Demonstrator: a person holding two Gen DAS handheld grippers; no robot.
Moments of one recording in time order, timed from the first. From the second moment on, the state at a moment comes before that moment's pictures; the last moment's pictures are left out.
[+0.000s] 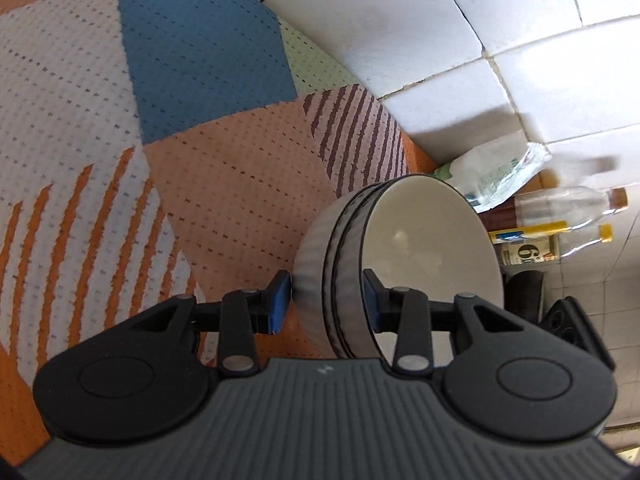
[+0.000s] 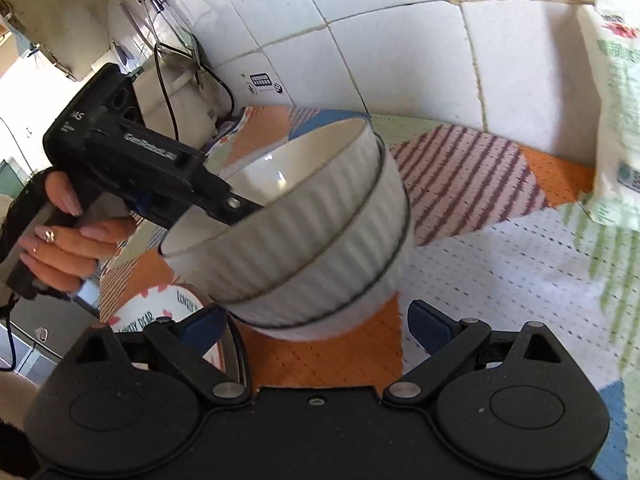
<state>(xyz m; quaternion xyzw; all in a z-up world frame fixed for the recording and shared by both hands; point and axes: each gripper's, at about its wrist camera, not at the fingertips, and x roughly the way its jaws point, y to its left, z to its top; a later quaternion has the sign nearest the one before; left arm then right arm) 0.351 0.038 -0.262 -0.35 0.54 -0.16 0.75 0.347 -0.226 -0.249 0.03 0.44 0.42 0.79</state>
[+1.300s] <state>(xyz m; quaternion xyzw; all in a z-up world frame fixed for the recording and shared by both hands) 0.306 0.012 -0.158 -0.22 0.50 -0.19 0.81 0.284 -0.218 -0.184 0.04 0.36 0.38 0.85</state>
